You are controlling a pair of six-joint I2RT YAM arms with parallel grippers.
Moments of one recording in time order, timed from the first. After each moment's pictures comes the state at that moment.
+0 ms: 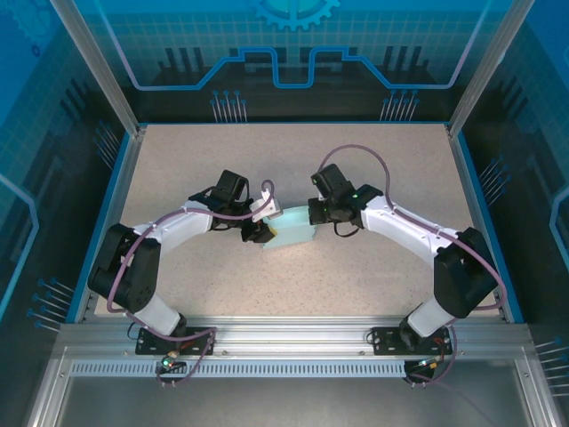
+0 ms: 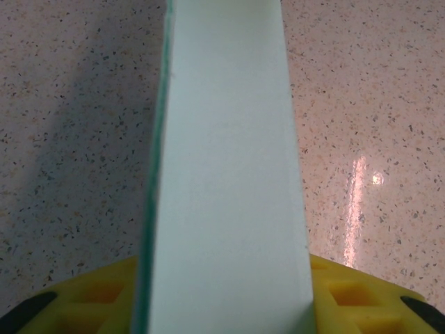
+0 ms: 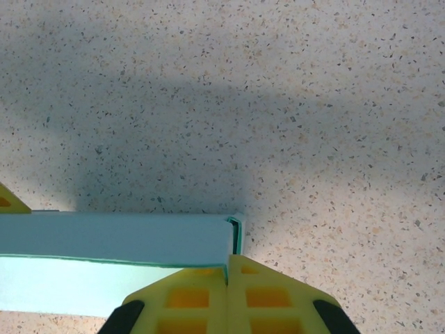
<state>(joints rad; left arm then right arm) -0.38 1.59 0.96 -0.39 0.59 0.67 0.64 1.56 1.16 -0.58 0.06 0.45</state>
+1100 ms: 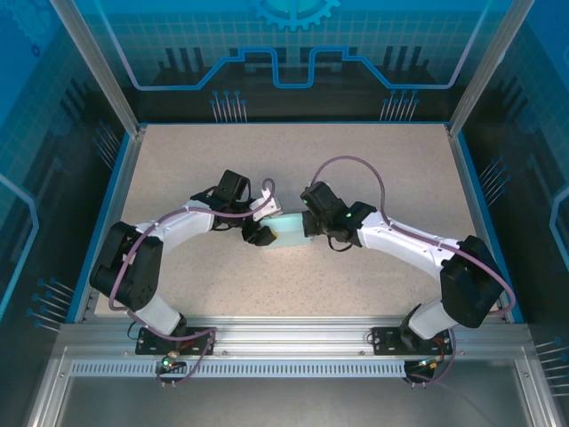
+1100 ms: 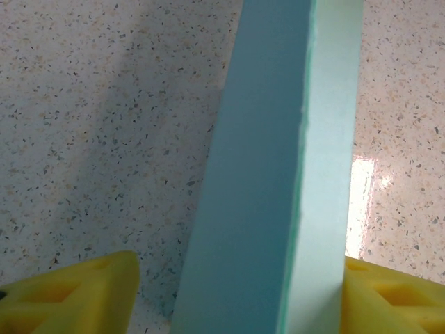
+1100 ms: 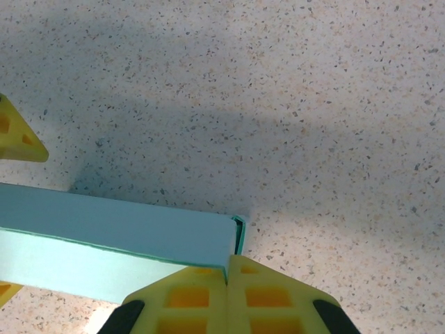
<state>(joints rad) -0.39 1.61 0.97 -0.39 0.54 0.61 0.78 1.51 1.07 -0.51 0.25 0.52</state>
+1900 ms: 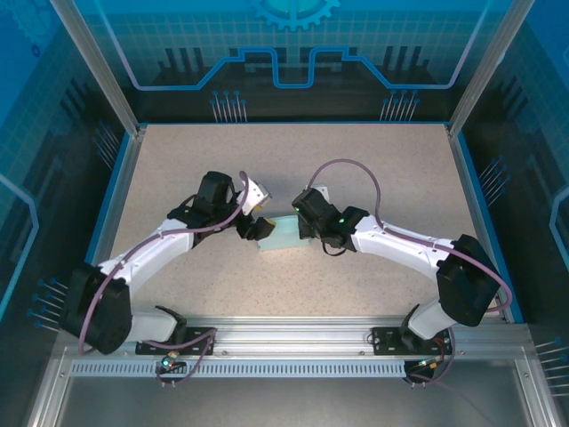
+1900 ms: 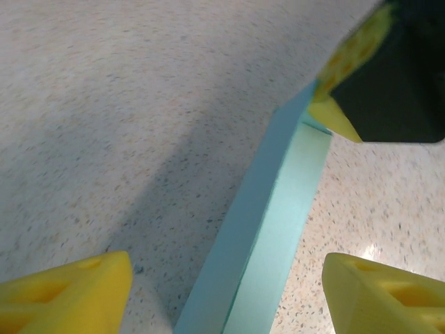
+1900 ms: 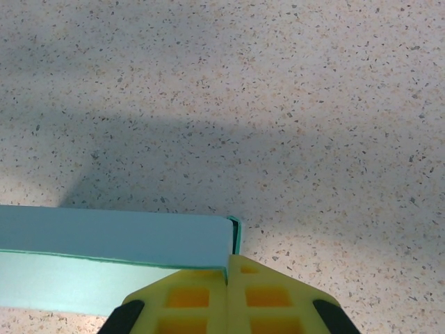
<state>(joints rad) -0.39 1.29 0.83 -0.25 0.46 0.25 0.83 1.52 1.07 -0.51 0.36 0.60</state>
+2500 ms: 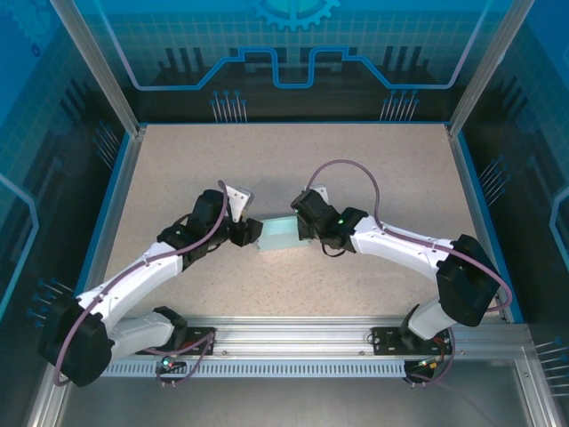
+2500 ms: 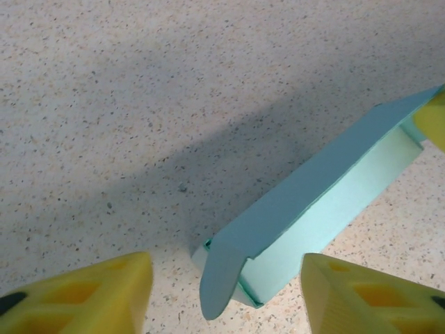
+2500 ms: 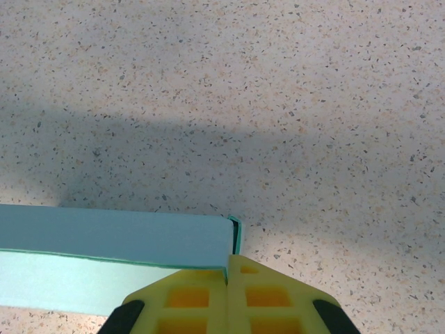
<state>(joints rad) -0.48 1.12 0.72 -0.31 0.10 -0.14 0.84 1.53 1.07 -0.51 0.37 0.60</state>
